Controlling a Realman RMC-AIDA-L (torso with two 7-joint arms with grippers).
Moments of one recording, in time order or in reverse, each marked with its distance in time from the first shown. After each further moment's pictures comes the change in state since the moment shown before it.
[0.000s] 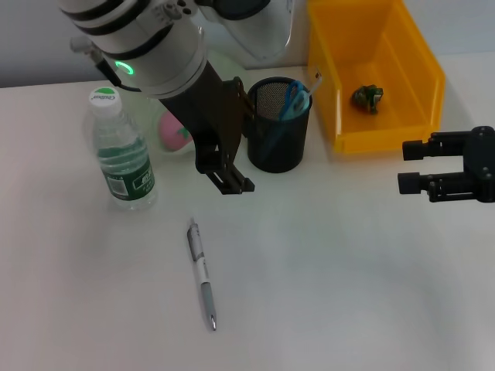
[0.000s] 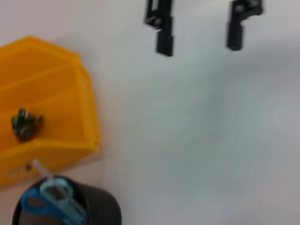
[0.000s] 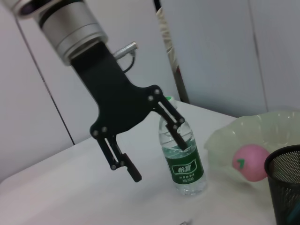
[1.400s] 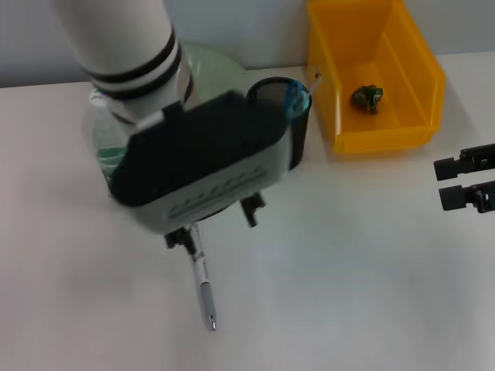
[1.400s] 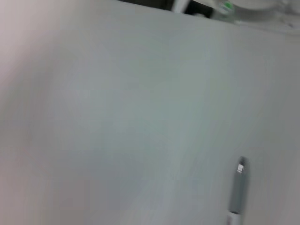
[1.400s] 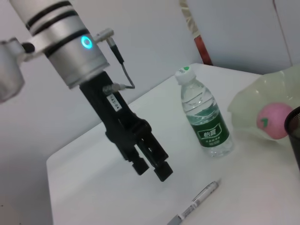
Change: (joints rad) left arm -0.002 -0.005 0.179 -0.041 -0.009 0.088 0.897; right arm 0.073 -0.148 0.000 0.133 -0.099 -0.127 0.104
